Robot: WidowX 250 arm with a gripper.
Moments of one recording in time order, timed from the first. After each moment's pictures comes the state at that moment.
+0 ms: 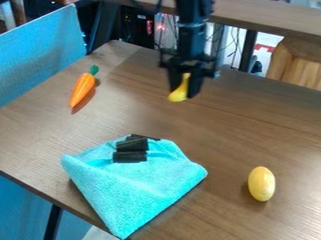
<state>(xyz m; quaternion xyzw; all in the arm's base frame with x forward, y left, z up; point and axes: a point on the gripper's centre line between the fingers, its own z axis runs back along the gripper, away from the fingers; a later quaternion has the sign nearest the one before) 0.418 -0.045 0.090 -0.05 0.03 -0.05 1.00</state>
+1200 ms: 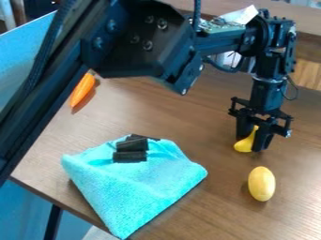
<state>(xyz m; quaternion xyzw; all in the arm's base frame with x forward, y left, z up) 0.413 -0.160 0.027 -0.05 0.10 -0.20 0.97</state>
